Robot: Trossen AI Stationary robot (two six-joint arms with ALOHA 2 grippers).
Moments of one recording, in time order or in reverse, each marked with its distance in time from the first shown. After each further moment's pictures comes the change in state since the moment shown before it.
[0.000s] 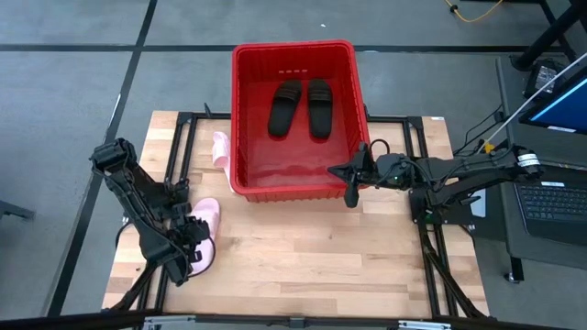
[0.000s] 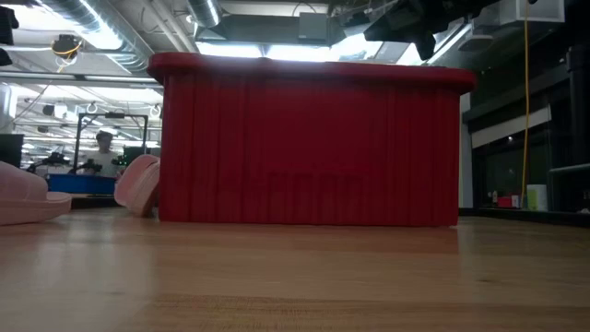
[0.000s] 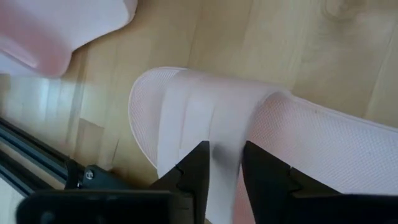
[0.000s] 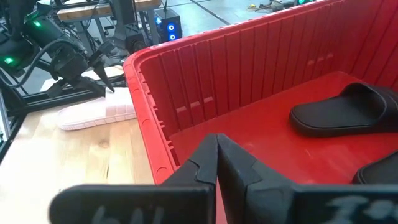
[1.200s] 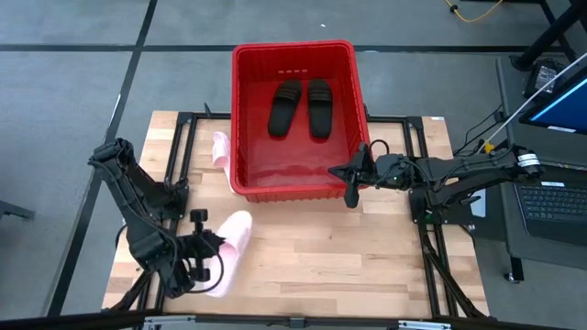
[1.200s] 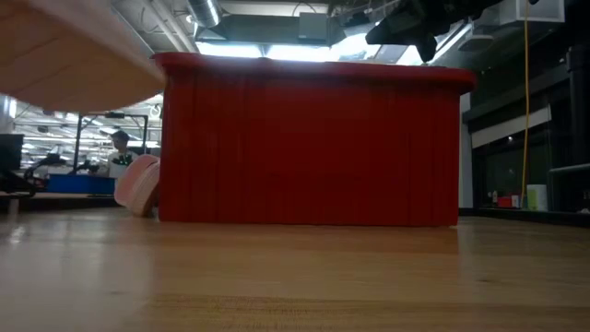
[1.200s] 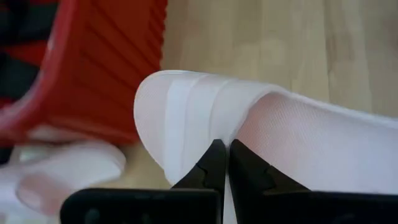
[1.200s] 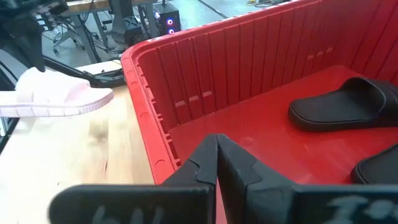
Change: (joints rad) left arm 0.086 0.000 0.451 0.003 -0.275 0.384; right arm 0.000 0.000 0.000 -0.024 0.000 0.009
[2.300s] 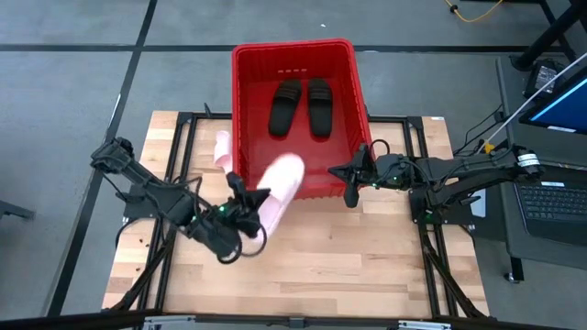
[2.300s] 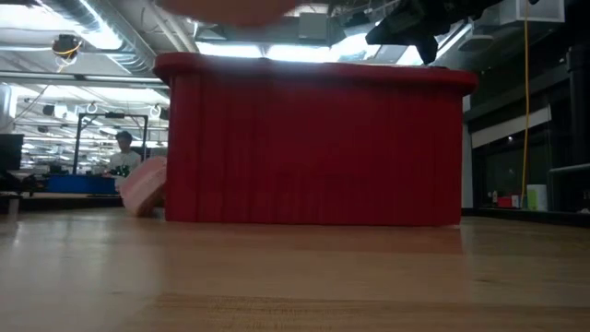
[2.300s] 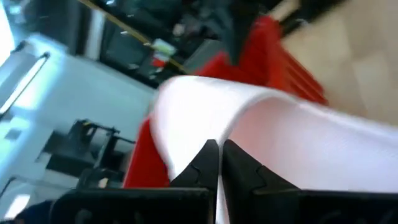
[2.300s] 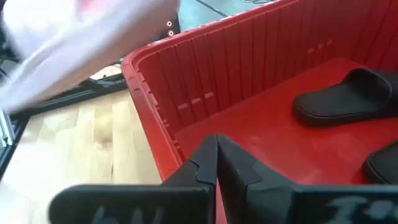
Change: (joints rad) left arm 0.383 -0.017 0.051 0.653 -0.477 1.263; right arm 0.000 0.000 0.000 -0.001 0.000 0.055
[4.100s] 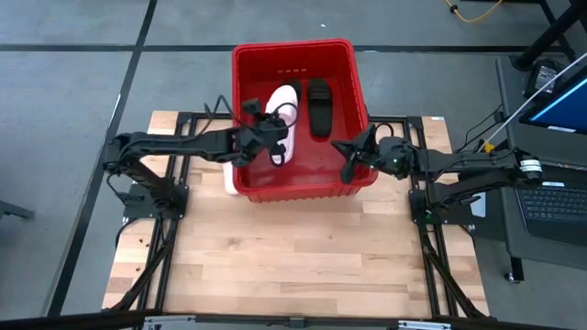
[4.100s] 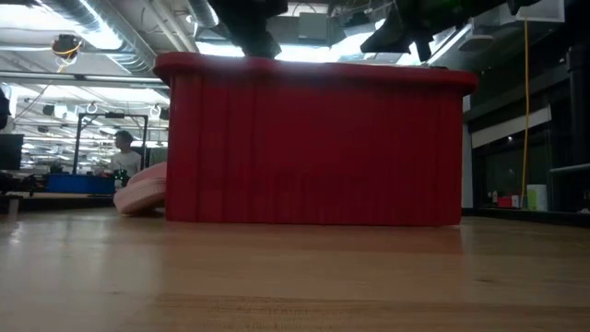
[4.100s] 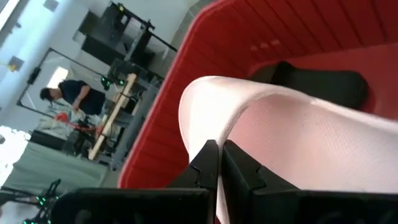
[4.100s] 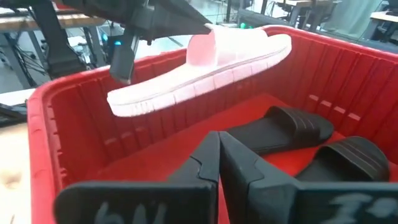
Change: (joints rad) left arm 0.728 0.077 -0.045 0.298 0.231 0.144; right arm -0.167 0.000 0.000 0.109 0.082 -0.198
